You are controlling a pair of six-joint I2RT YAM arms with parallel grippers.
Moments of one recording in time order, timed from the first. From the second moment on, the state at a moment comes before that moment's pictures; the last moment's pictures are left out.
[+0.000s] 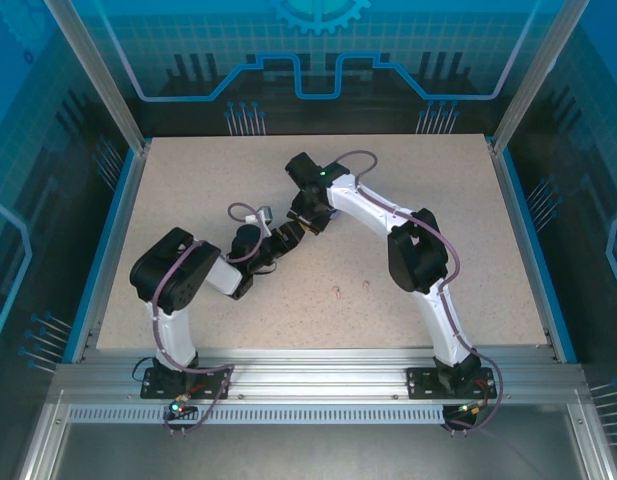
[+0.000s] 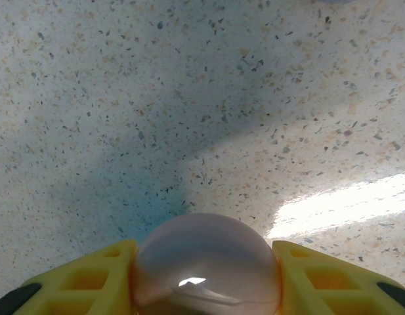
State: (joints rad) left arm -0.43 1.91 0.57 1.07 0.24 -1.04; right arm 0.66 2.28 2.05 -1.01 -0.09 1.21
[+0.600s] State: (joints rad) left arm -0.43 1.92 0.58 1.11 0.22 -1.08; right arm 0.66 2.28 2.06 -0.99 -0.08 1.21
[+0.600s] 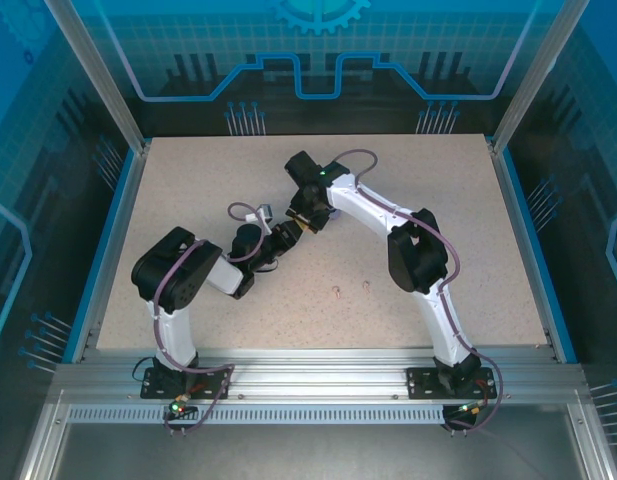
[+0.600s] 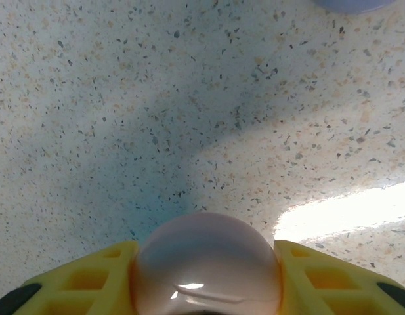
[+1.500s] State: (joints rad) left arm -0.43 1.54 0.67 0.59 0.53 -0.81; right arm 0.40 1.65 1.33 -0.54 -0.29 0.80
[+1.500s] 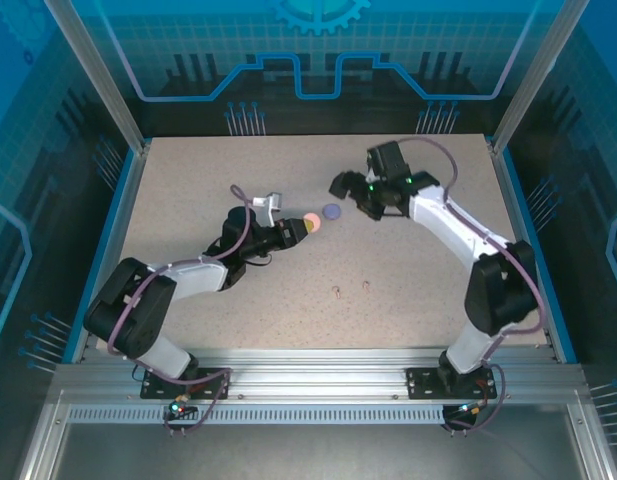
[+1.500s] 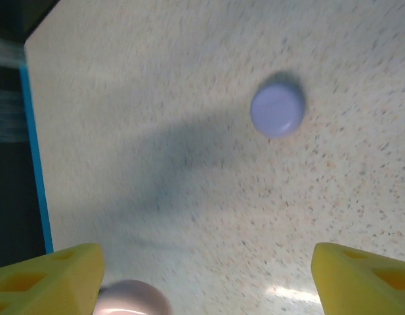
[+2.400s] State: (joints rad) left arm -0.42 1.48 0.84 0.26 0.78 -0.63; right arm 0.41 1.42 0.96 -0.23 -0.58 0.52
